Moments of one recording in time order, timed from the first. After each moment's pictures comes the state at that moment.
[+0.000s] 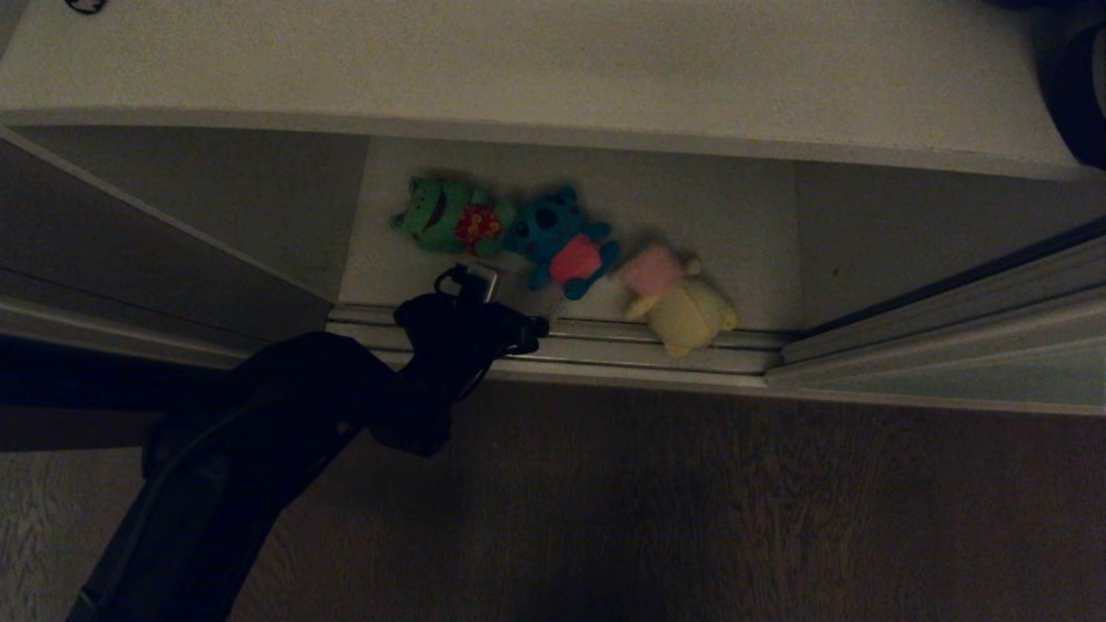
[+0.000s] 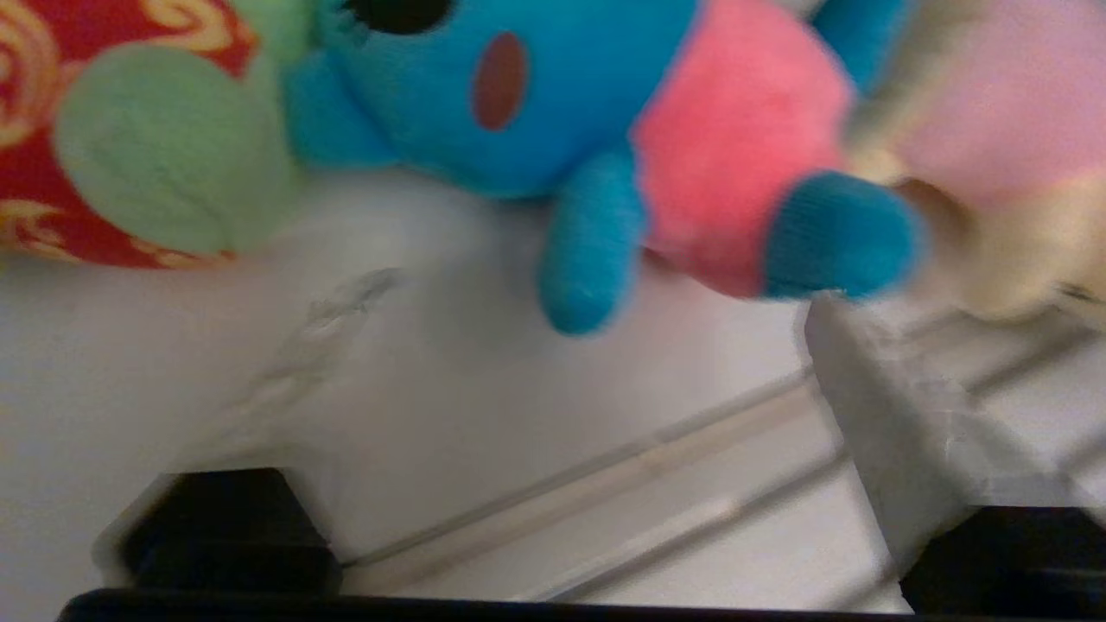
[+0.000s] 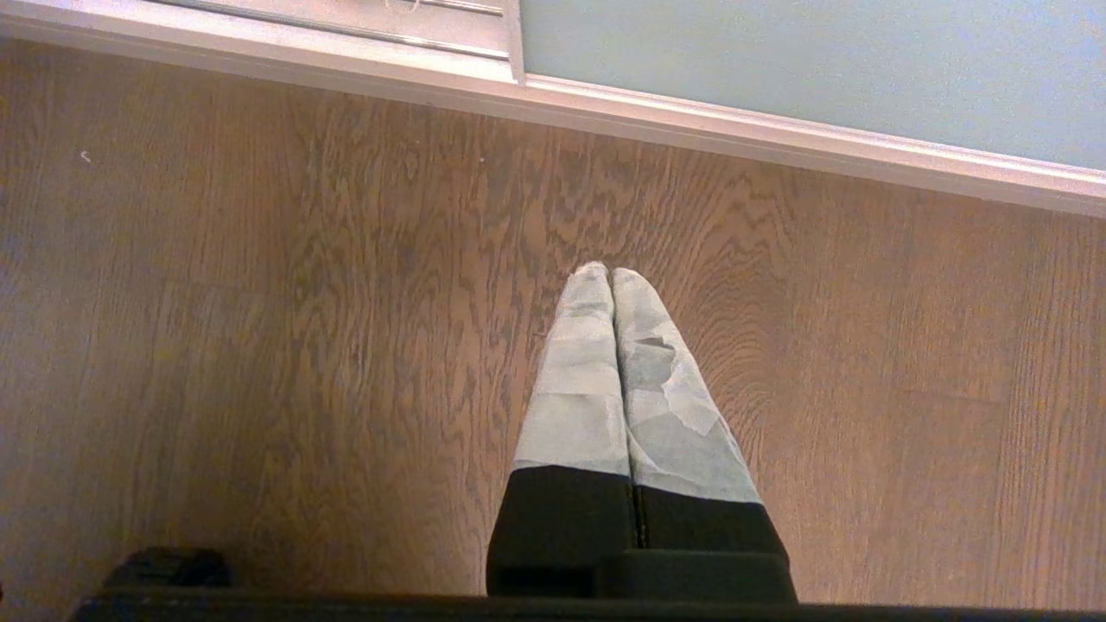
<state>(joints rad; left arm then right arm) -0.33 2.57 -1.58 -1.32 -0.23 0.14 0.00 0.00 0.00 0.02 0.00 -0.03</state>
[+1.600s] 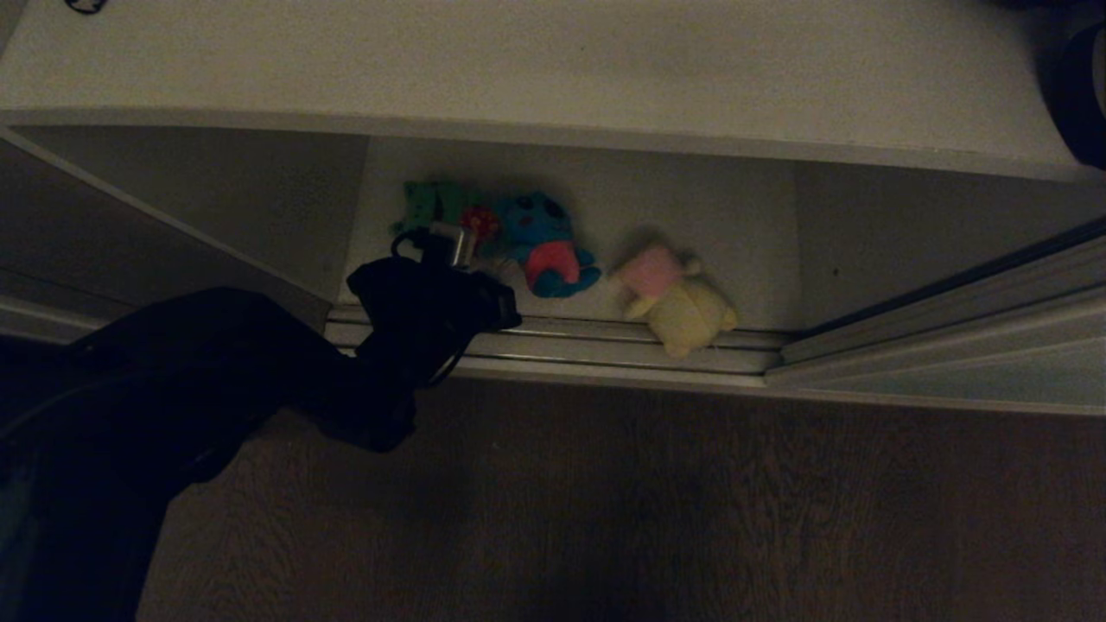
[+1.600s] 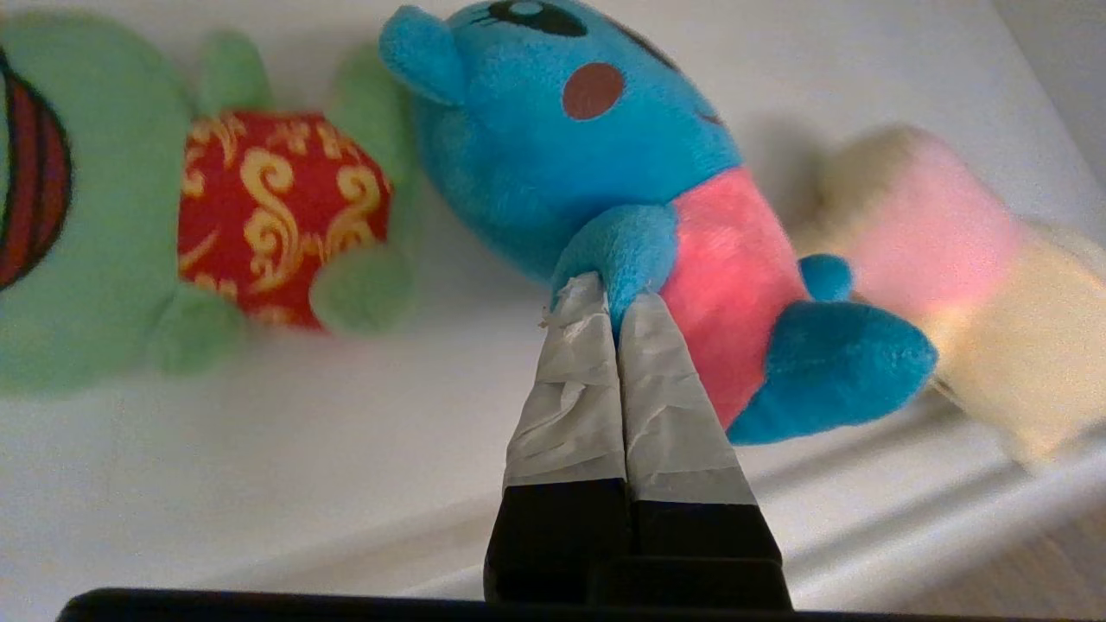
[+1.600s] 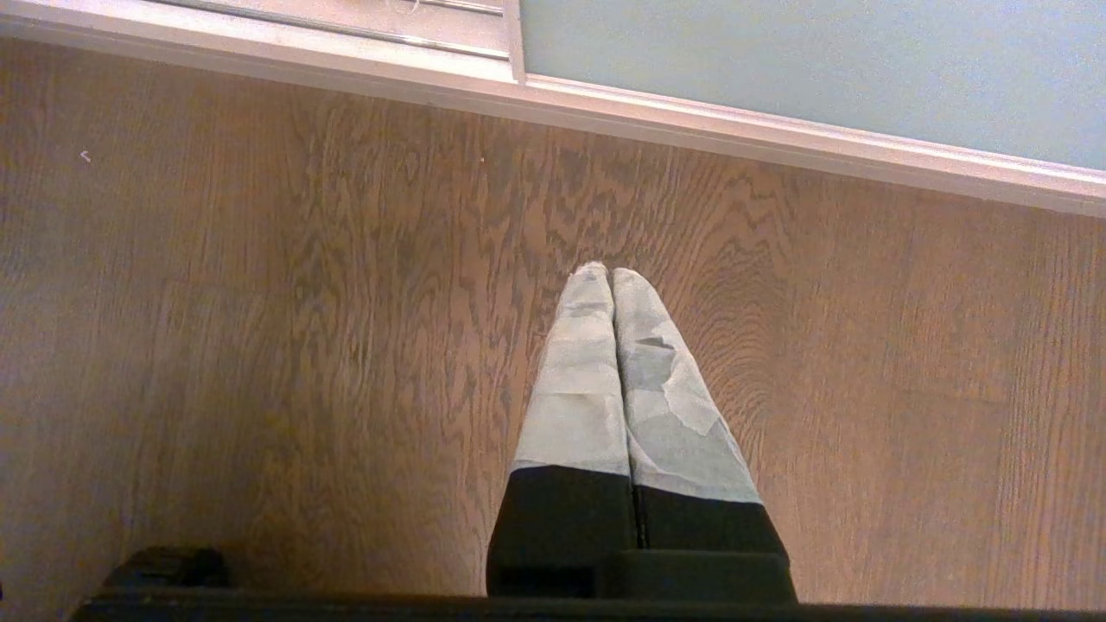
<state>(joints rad) -0.34 2.27 -1.27 -1.29 -0.14 0.07 0.00 0.00 0.00 0.02 0.00 -0.03</state>
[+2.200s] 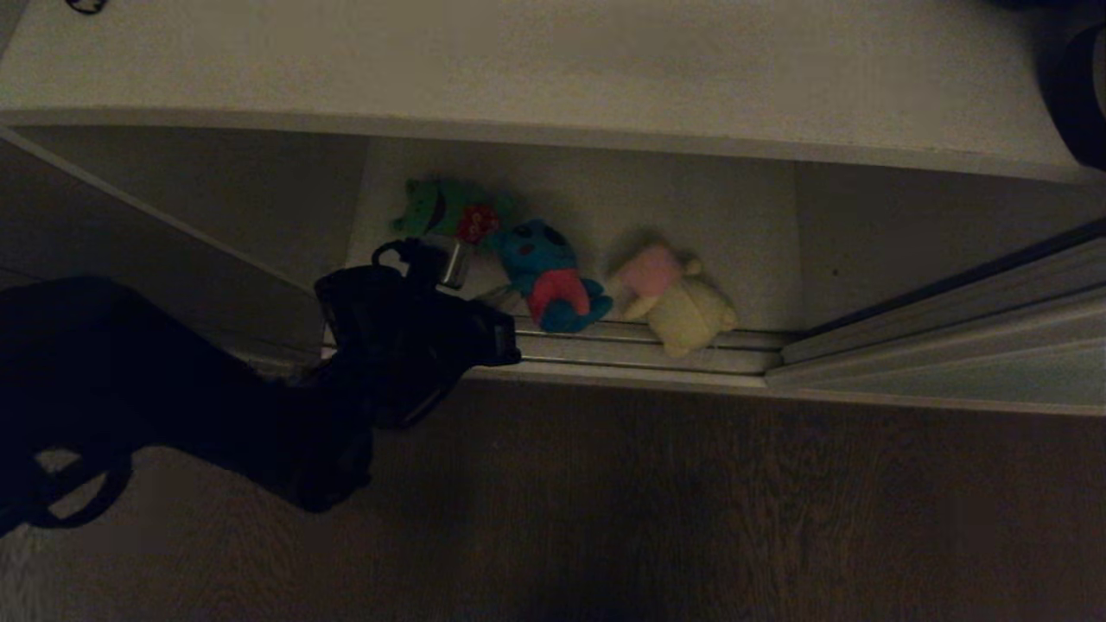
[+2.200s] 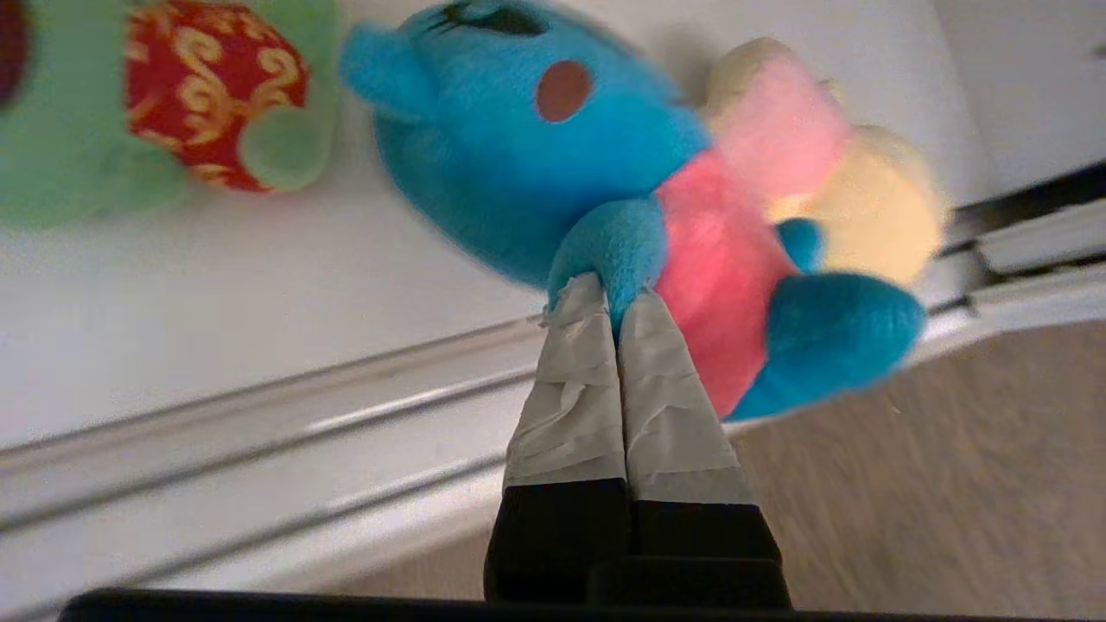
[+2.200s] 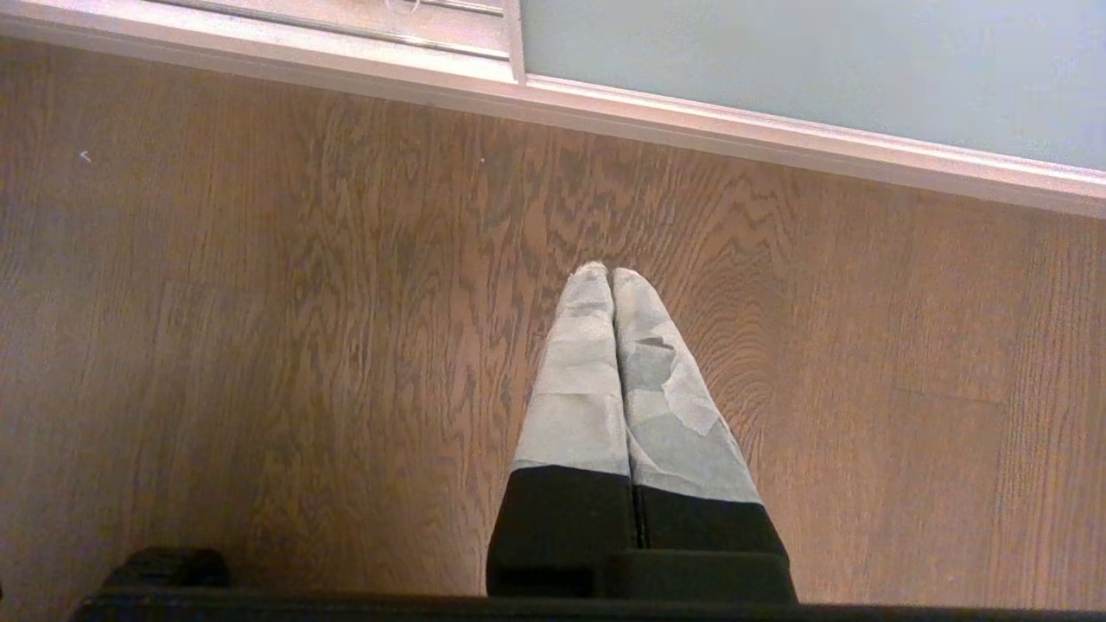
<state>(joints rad) -0.44 2.00 -0.93 -1.20 -0.07 0.06 0.00 0.00 0.00 0.02 0.00 -0.03</state>
